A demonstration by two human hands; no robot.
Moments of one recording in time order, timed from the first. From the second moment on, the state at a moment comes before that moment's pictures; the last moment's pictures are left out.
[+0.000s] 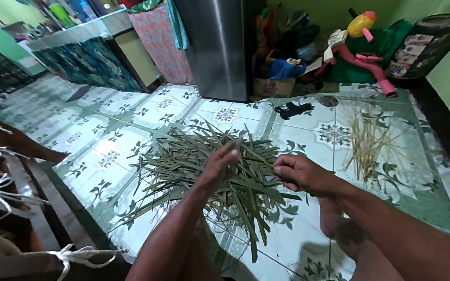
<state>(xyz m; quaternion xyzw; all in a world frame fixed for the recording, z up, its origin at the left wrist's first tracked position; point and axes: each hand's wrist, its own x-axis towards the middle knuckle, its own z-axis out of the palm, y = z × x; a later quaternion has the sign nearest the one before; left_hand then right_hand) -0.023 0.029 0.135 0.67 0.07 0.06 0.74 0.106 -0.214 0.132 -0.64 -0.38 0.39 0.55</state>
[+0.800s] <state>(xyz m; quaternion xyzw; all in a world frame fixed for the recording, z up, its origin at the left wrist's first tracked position) -0.026 -0.002 0.142 0.76 0.02 -0.03 0.65 0.099 -0.210 0.134 -0.61 -0.33 0.42 0.58</state>
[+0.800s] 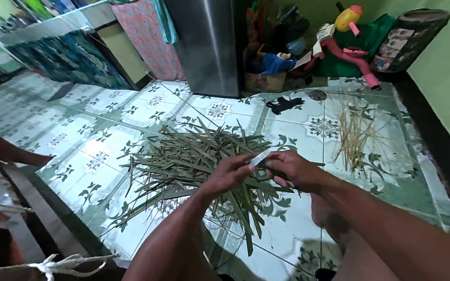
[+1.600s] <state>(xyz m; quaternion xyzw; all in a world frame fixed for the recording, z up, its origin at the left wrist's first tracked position) -0.035 0.057 0.158 0.62 0.13 0.20 0.75 0.107 -0.229 0.120 -0.72 -0.52 0.15 0.44</state>
